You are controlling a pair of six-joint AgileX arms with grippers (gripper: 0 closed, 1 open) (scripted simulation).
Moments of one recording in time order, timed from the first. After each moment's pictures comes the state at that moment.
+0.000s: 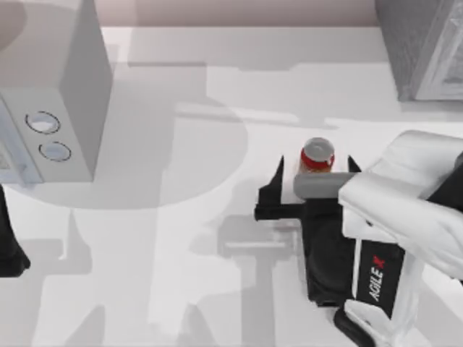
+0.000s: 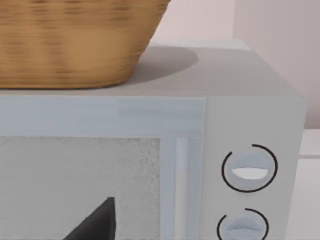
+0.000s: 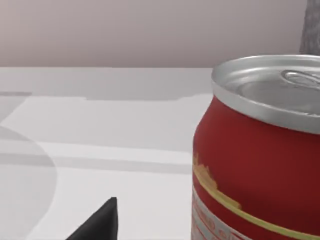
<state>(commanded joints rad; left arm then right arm) 0.00 0.00 0.00 0.00 0.00 0.00 0.74 2.48 0.75 1.73 0.78 0.01</state>
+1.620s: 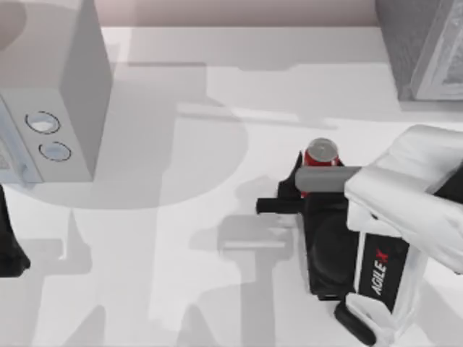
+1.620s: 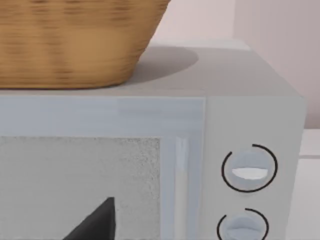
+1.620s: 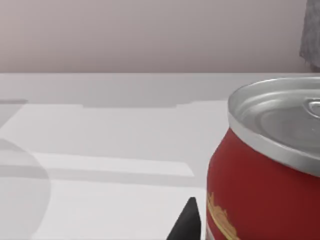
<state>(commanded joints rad) 0.00 0.00 0.00 0.00 0.00 0.00 0.72 2.48 0.76 1.72 0.76 0.01</state>
